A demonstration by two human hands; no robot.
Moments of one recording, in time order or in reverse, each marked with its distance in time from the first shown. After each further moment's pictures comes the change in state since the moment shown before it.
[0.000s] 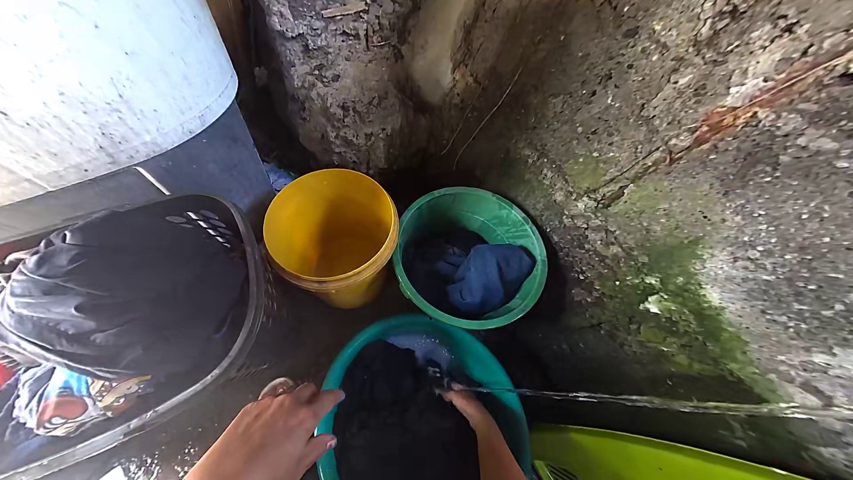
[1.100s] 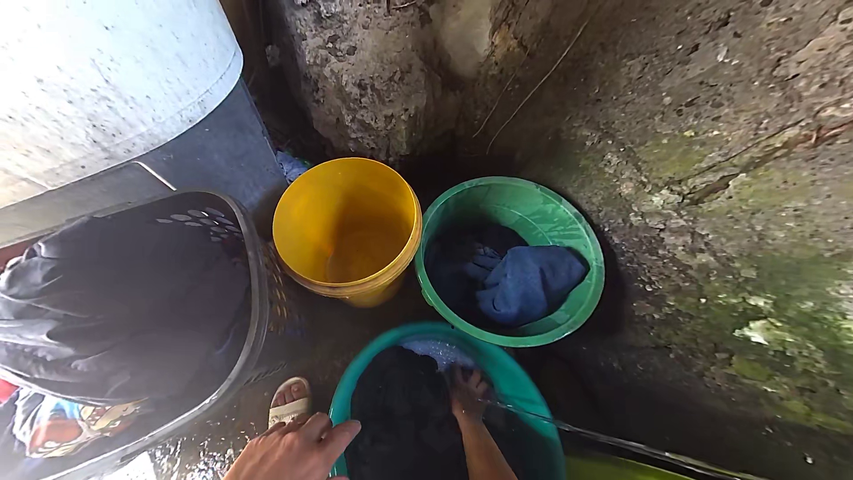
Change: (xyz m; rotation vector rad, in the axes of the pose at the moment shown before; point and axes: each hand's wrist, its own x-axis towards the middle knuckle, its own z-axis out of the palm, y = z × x) left_hand 0.004 0.001 0.005 -0.014 0.053 0.048; right_hand 0.041 -0.020 0.054 -0.602 0.373 -0.048
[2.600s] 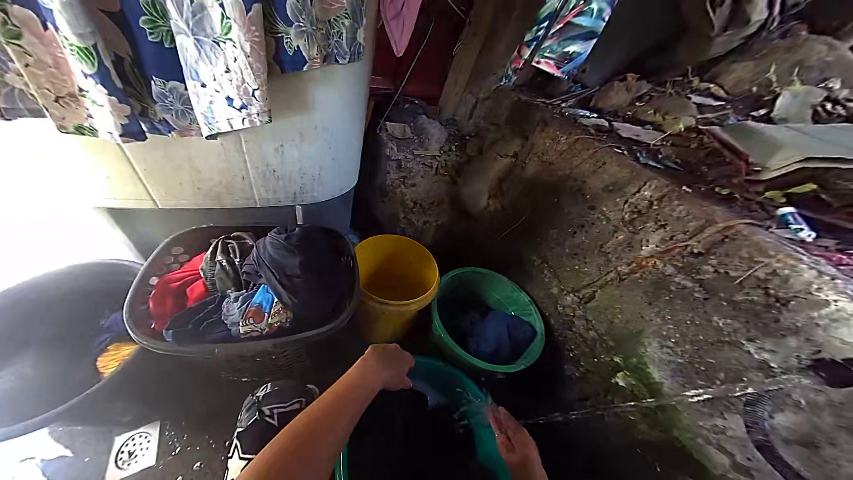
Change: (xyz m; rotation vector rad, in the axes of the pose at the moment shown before) left_hand 0.021 0.026 -0.005 0.016 0.019 -0.028; right_hand -0.127 0.037 -0.168 1.781 0.128 0.040
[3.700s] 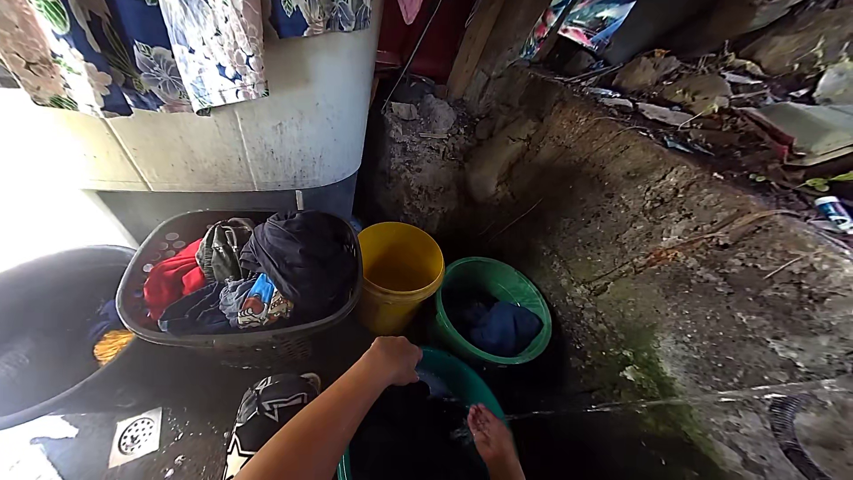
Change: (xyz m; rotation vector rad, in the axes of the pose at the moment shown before) left_hand -0.004 0.003 -0.002 -0.005 -0.005 -0.001; right_hand -0.007 0.045 0.017 -0.101 0.041 0.094
